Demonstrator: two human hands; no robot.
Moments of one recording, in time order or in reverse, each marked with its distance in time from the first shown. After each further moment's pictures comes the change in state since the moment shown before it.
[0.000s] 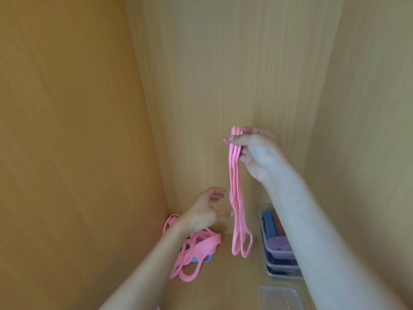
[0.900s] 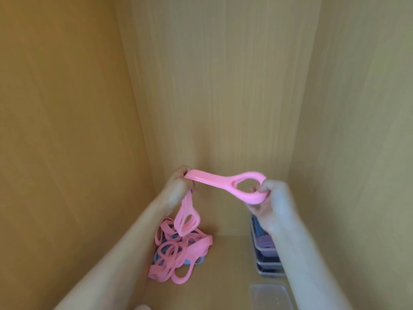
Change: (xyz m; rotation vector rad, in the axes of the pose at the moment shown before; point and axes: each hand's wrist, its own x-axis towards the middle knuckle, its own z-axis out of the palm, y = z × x) left_hand 0.002 0.035 -0.050 -0.291 0.237 -0.036; right_hand -0.035 0.054 -0.074 0.208 0.312 0.201
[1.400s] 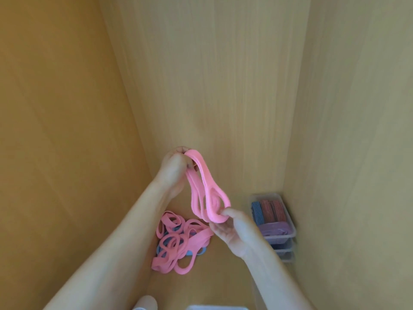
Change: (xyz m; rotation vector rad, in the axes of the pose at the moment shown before) left_hand 0.007 0.030 0.007 -0.344 0.096 -0.005; right_hand 0.020 0.104 -0.025 -0.015 -0.190 0.330
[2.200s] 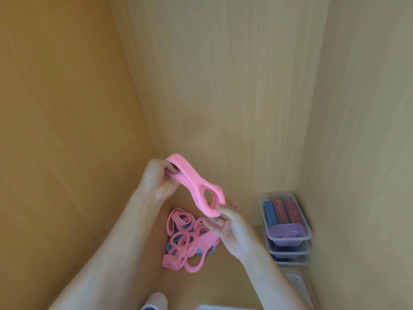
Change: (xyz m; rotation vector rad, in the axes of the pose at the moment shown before) left_hand -0.002 -0.004 -0.050 -0.539 0.125 -0.209; right_hand 0.019 0.022 0.013 0.147 -0.242 -0.070
